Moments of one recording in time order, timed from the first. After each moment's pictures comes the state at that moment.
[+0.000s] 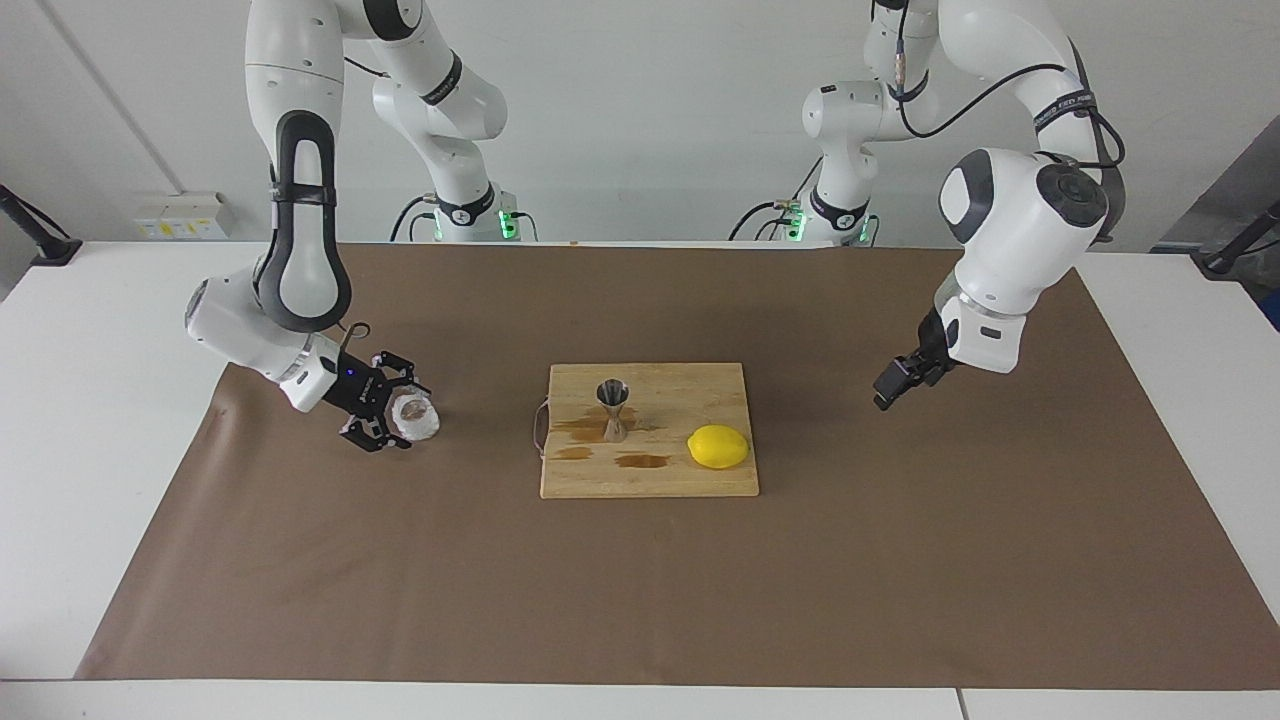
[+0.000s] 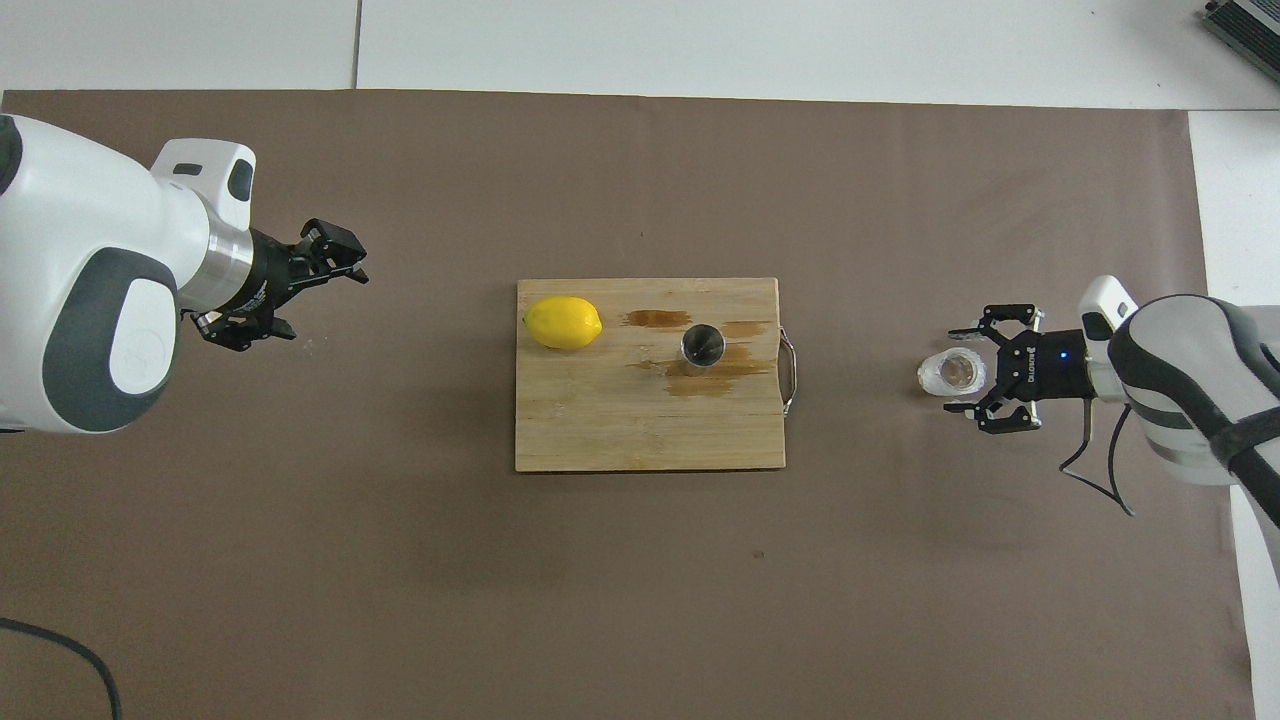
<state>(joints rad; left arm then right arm) 0.01 0.14 -0.16 -1.81 -0.09 1.99 -0.44 -0.24 0.30 0.03 -2.10 0.78 2.14 -2.13</state>
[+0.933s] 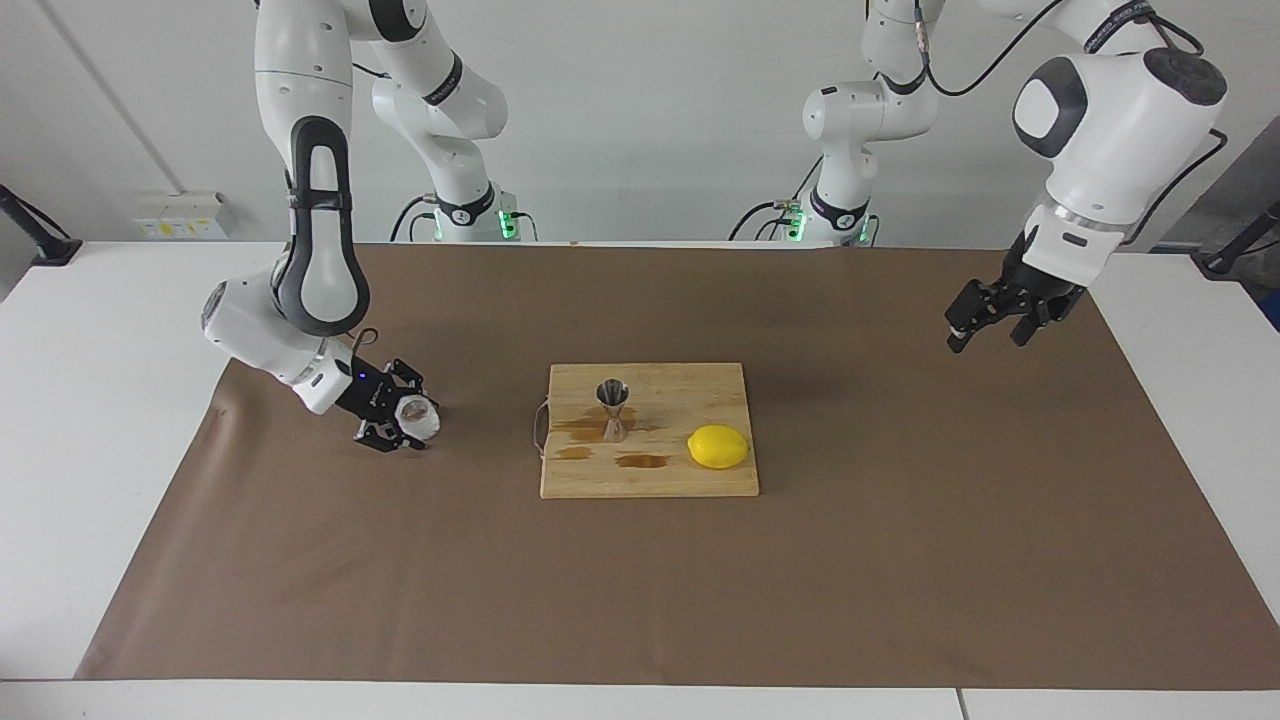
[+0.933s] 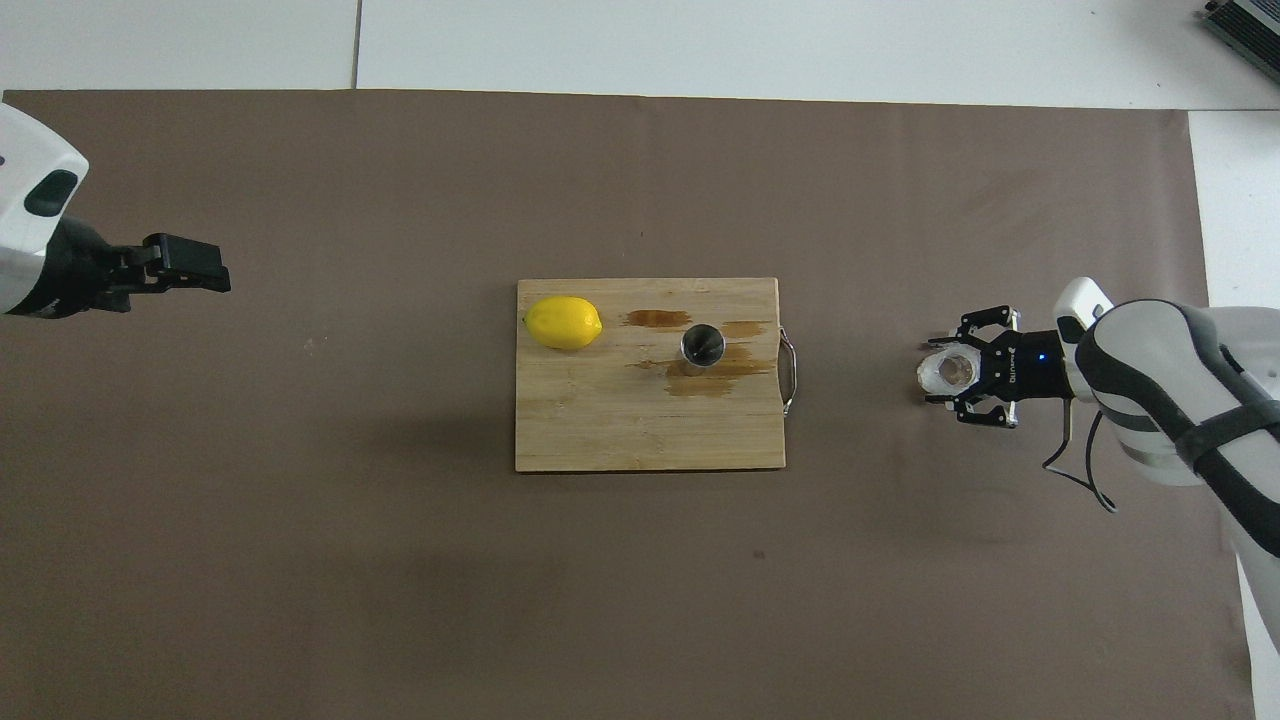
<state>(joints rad) 0.05 0.00 -0.11 -1.73 -0.07 1.84 -0.14 -0.20 0.31 0.04 -2.12 0.78 2.21 -2.15</state>
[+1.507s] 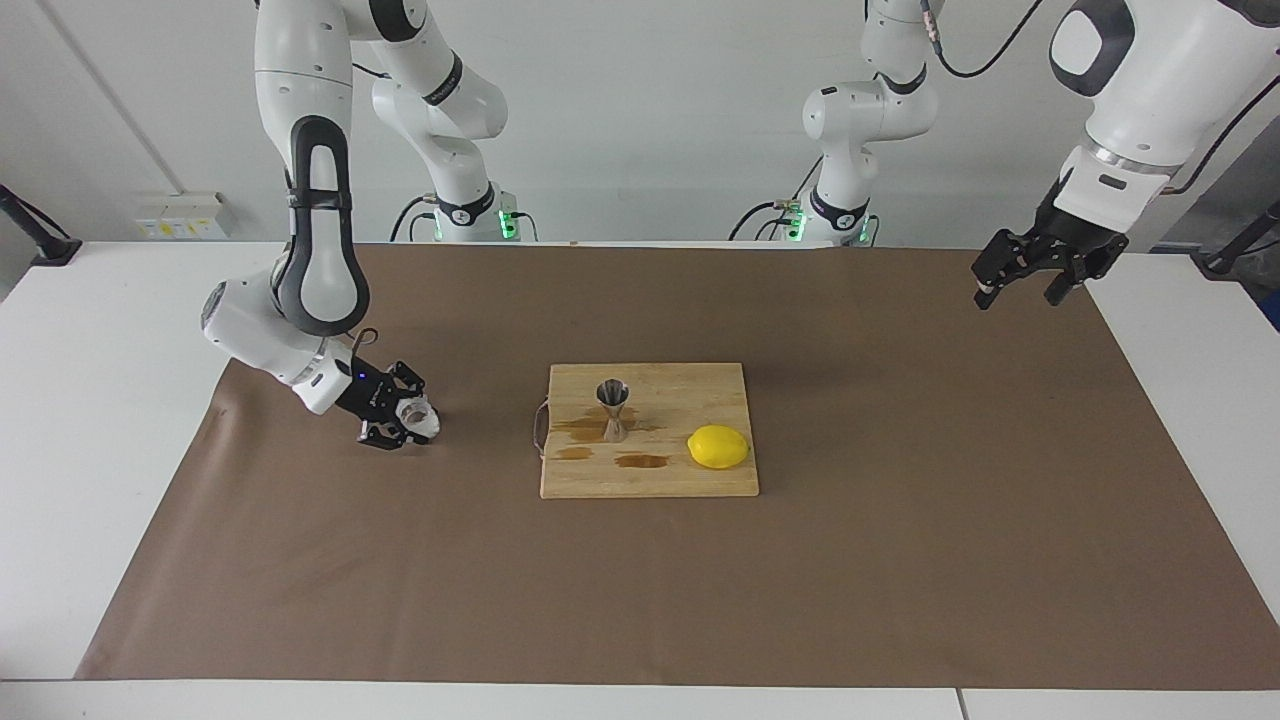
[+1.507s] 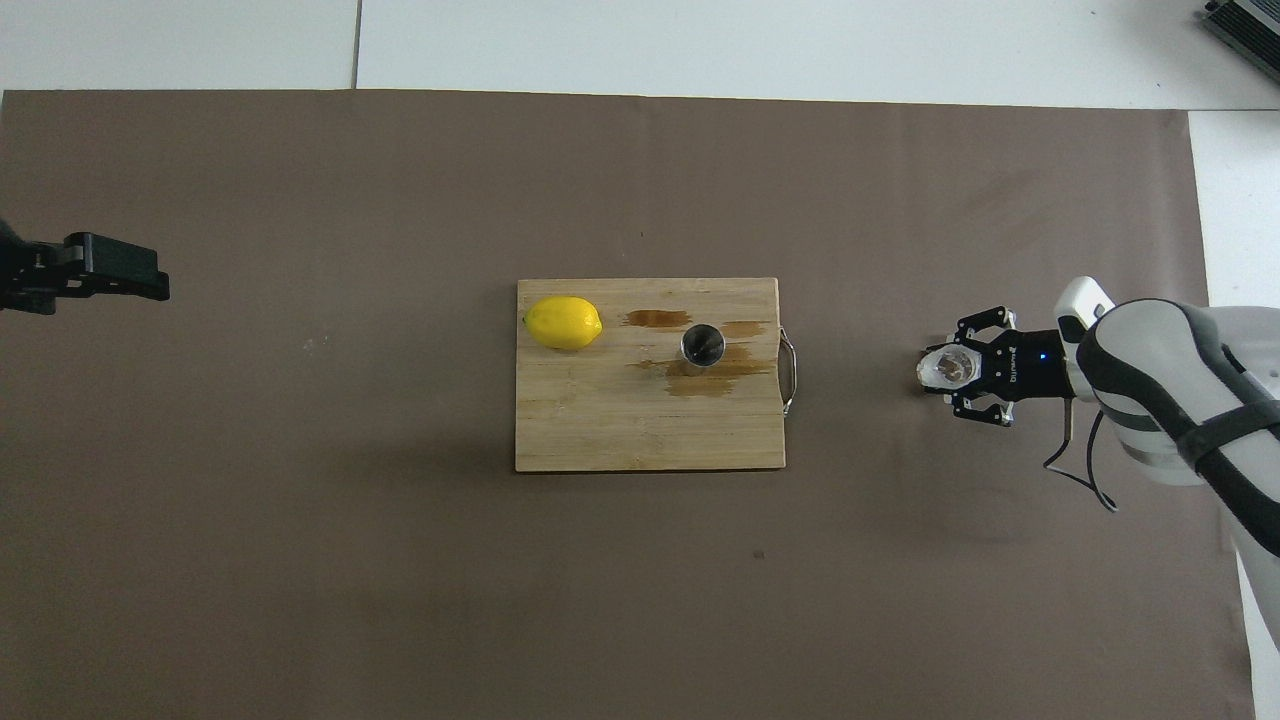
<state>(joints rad) 0.05 0.00 -0.09 -1.60 -0.05 1.66 -0.09 -0.21 0.31 0.03 -2.12 0.79 2.21 -2.15</state>
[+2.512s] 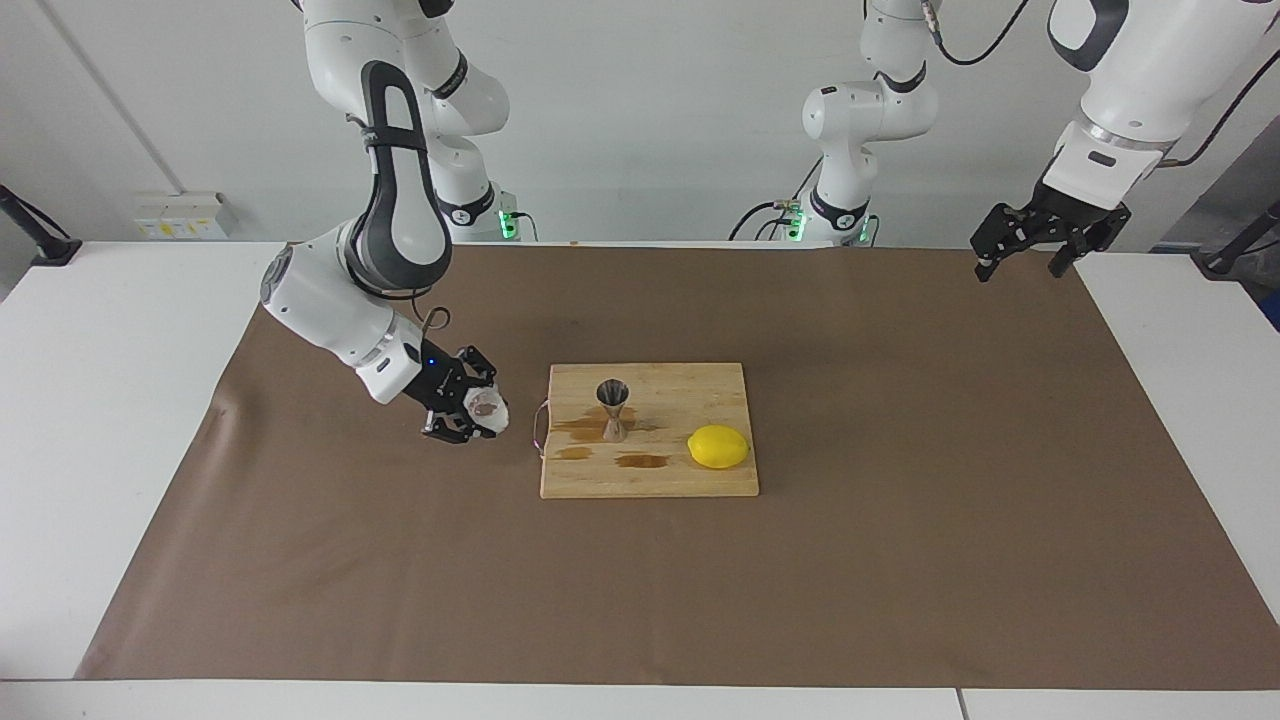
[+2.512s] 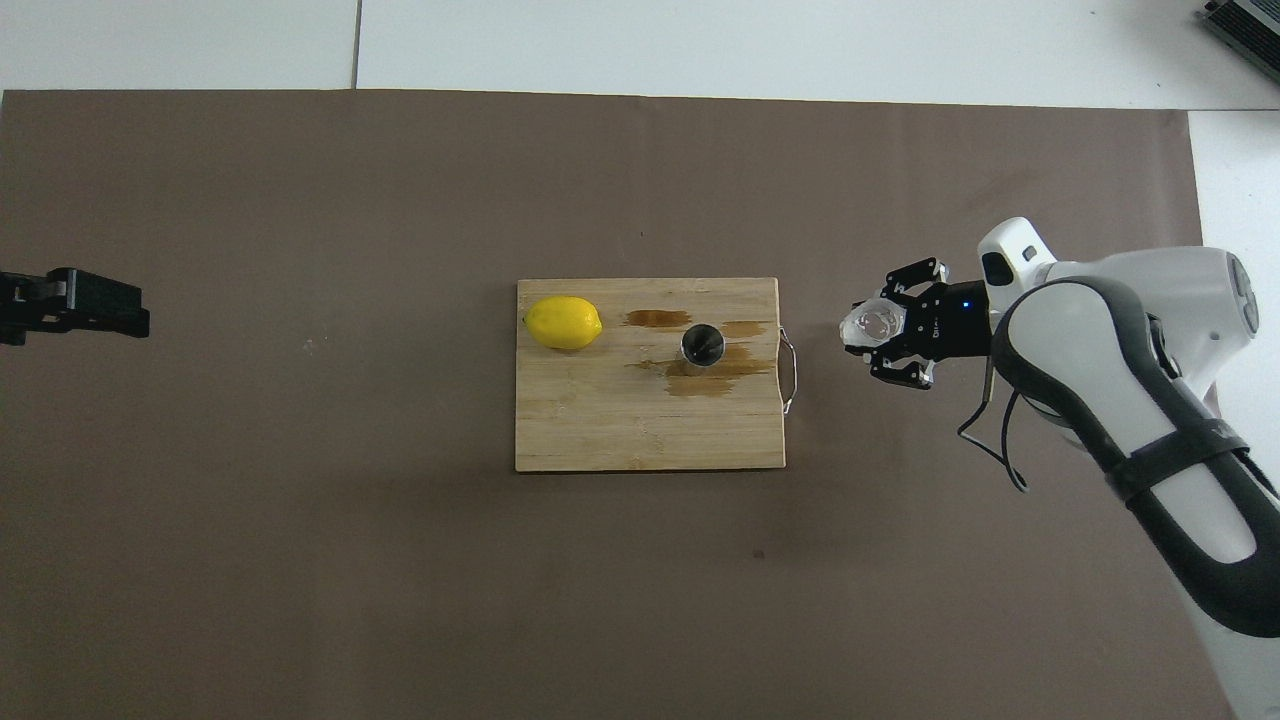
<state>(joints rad) 0.03 -0.04 -0.09 -1.59 0.01 1.55 -0.06 0.05 0.22 0.05 -2.01 0.79 2.23 -1.69</state>
